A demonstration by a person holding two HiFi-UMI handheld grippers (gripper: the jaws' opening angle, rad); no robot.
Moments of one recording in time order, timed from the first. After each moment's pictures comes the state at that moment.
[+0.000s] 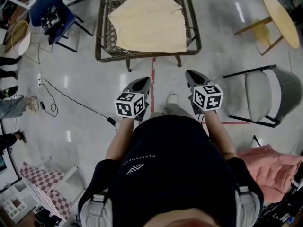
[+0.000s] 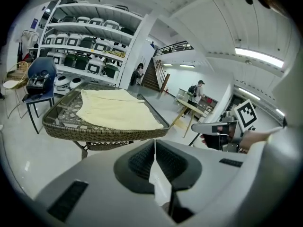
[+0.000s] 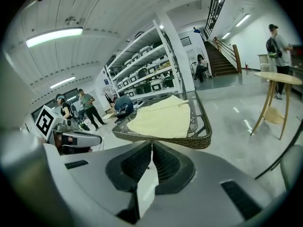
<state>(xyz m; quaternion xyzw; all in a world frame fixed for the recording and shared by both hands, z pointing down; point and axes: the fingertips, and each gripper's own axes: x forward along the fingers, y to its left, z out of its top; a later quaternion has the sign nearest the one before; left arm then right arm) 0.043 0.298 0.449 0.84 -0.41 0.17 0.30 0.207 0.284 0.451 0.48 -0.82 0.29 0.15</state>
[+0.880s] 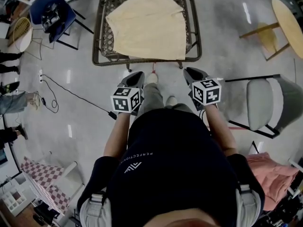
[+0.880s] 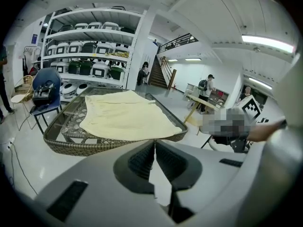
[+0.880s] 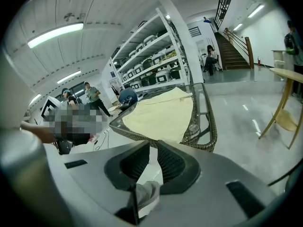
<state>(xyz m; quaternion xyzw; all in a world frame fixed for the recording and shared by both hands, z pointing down) 0.033 0.229 0.468 0.82 -0.46 0.21 0.28 0.219 0.222 0.489 0.42 -0.83 0.30 0.19</state>
